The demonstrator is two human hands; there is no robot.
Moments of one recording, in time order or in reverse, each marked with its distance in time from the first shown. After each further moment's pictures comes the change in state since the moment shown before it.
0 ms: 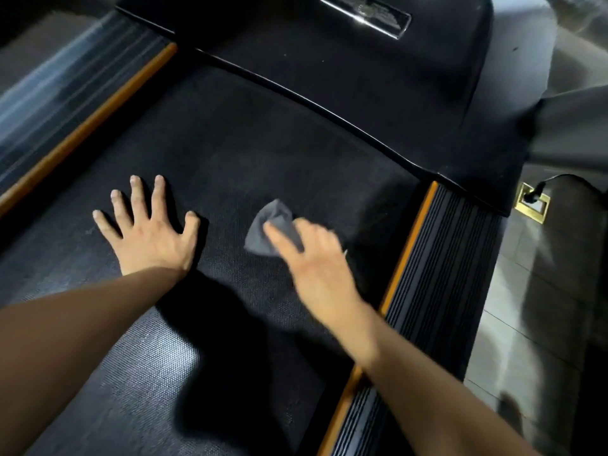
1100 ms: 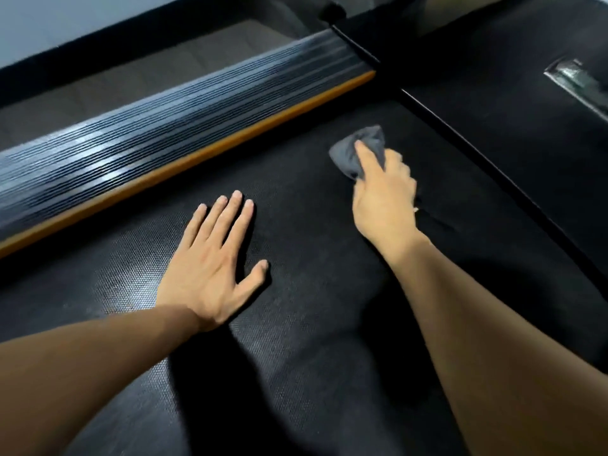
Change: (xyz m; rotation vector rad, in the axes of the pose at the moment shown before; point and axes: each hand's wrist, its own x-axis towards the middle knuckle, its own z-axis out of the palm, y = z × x) left_hand -0.019 -0.115 -0.016 0.046 -0.001 0.249; right_hand 0.215 -0.073 0.062 0.015 0.064 -0.015
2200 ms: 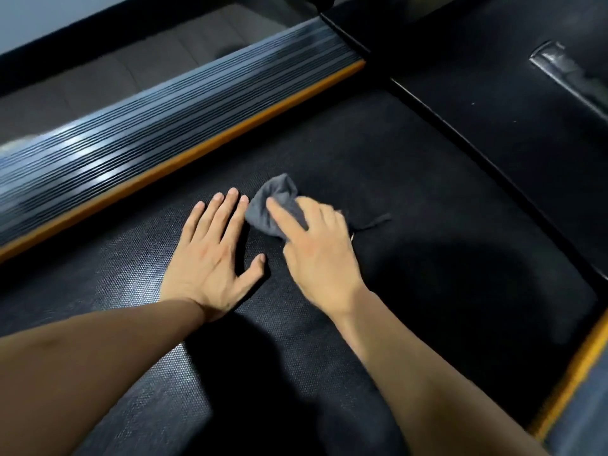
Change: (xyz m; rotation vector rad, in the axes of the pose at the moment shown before) left_hand 0.003 0.001 -0.002 -0.010 0.014 0.007; right_hand -0.091 -0.065 -0.003 0.020 -0.049 -0.354
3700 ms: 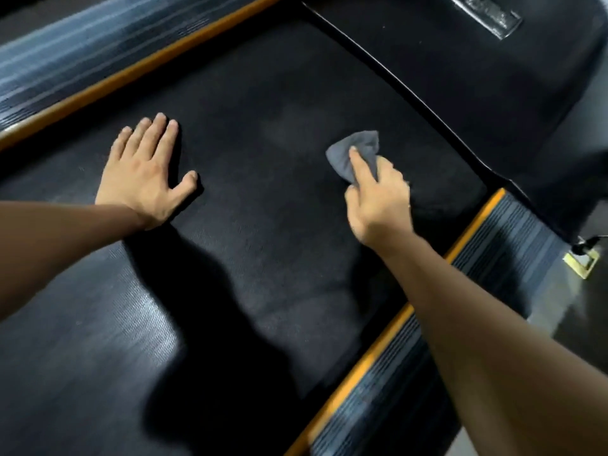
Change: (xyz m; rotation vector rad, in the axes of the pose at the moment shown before) left_hand -0.002 0.004 0.003 0.046 0.077 0.003; right_hand -0.133 0.126 -0.069 -0.037 0.027 0.405
